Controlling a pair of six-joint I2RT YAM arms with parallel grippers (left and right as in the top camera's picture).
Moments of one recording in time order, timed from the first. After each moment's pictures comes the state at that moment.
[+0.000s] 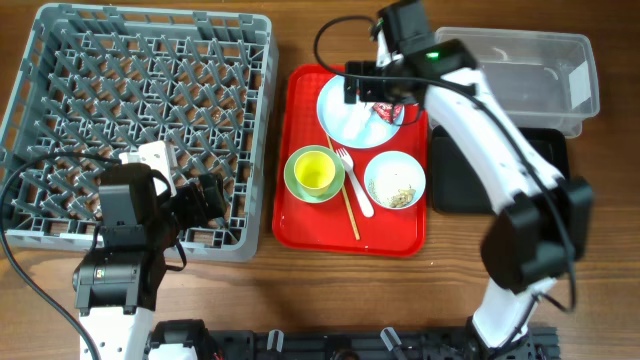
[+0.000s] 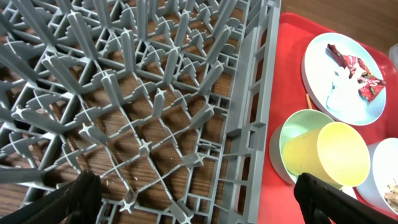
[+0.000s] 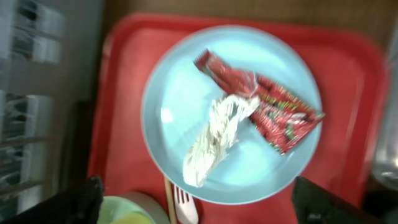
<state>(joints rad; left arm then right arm) 0.02 0.83 0.77 -0.75 0.11 -0.26 0.37 1.96 1.72 -0.86 -0.08 0.34</state>
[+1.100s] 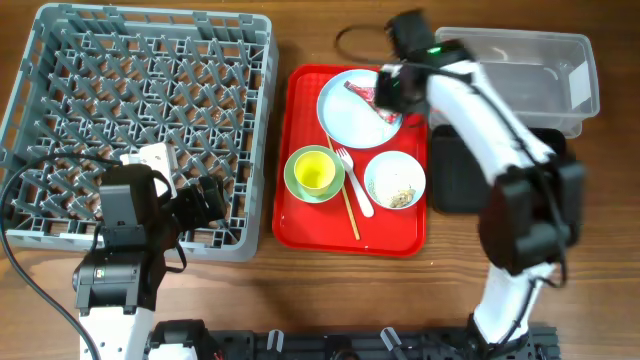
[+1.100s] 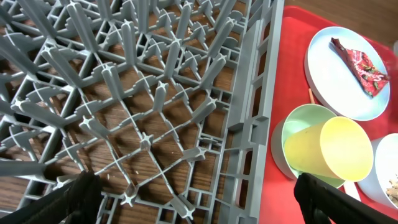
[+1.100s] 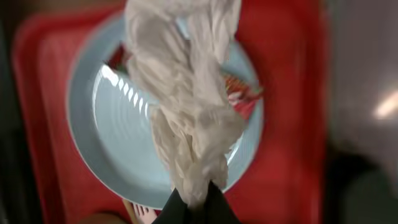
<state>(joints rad) 0.02 0.83 0.77 -0.77 0.11 -0.26 0.28 2.02 1.72 -0.92 -0.04 0.45</state>
